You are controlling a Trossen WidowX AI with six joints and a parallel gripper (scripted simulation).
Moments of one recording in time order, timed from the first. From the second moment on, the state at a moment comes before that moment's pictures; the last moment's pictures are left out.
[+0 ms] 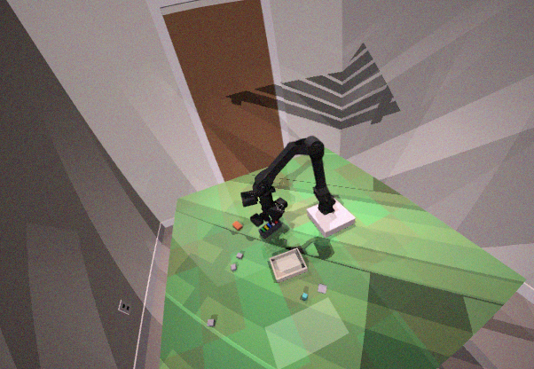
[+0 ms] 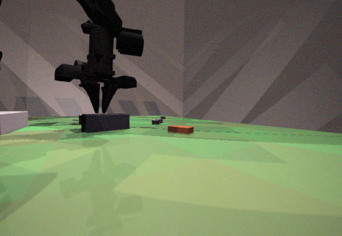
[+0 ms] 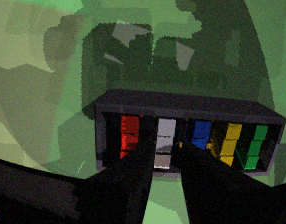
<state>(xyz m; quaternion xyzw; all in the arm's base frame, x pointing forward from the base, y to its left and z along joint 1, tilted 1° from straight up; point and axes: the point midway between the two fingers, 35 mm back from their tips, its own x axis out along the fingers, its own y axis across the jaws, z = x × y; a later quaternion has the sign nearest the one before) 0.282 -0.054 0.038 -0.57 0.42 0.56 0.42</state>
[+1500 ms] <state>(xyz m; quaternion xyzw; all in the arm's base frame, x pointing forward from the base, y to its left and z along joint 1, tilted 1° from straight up) 0.281 -0.054 0.034 -0.57 0.42 0.56 0.42</state>
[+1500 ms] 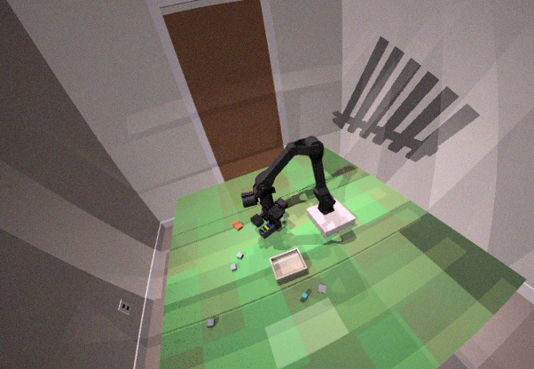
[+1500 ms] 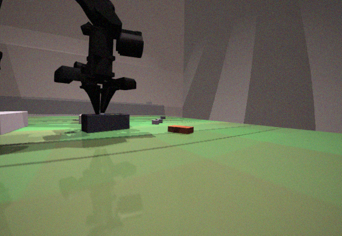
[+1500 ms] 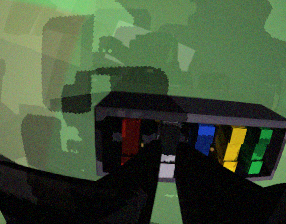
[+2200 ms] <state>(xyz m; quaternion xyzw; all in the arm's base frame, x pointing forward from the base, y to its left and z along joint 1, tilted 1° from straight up) 0.281 -0.054 0.044 -0.57 0.42 0.57 0.42</state>
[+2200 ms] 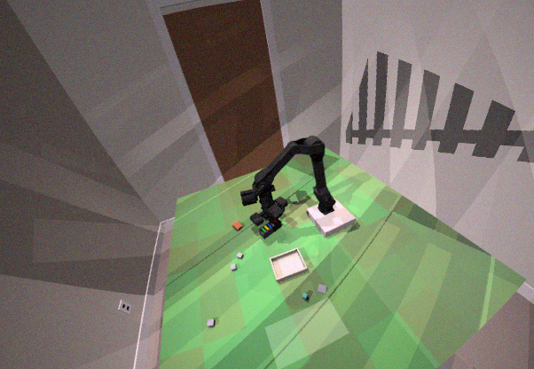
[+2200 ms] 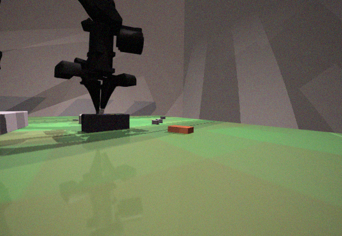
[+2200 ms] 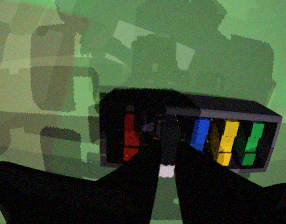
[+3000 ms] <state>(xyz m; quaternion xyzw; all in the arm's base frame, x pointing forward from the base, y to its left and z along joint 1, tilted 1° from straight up) 0.281 -0.054 0.056 -0.57 0.42 0.57 0.42</state>
